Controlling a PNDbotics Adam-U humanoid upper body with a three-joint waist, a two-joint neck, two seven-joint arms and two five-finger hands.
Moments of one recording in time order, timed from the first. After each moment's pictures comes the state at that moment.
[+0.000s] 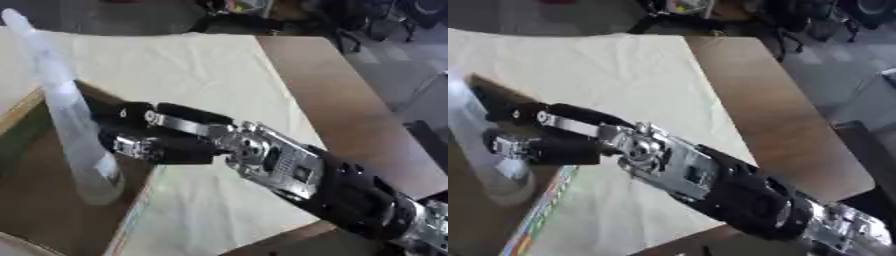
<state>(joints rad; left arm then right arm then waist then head) -0.28 0.56 0.45 -1.74 0.40 -0.08 0.24 -0.60 -0.57 0.53 -1.98 0.03 0.37 0.26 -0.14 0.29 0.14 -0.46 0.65</state>
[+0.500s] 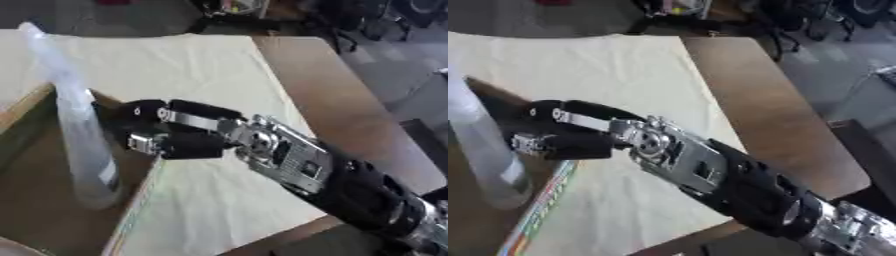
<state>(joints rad) -0.27 0.56 0.45 -1.74 0.39 -0.08 0.24 -0.57 -0.60 0.49 -1.98 0.05 0.36 0.27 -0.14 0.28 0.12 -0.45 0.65</state>
